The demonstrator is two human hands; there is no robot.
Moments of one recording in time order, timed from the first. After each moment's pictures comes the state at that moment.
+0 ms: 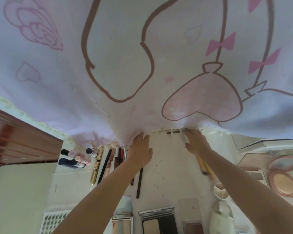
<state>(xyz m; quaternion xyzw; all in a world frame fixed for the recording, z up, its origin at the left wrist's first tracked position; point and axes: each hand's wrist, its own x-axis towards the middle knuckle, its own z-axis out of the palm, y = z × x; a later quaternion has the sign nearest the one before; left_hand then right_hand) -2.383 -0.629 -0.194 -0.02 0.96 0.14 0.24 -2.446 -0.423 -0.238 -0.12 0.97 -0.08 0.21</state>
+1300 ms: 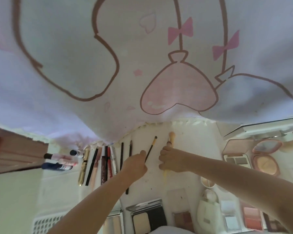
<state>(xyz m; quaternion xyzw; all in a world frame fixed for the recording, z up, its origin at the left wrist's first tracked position) -2.348 -0.596 -0.217 0.05 0.94 0.10 0.32 -2.393 -0.428 -0.229 -0.60 0.77 0.14 0.13</state>
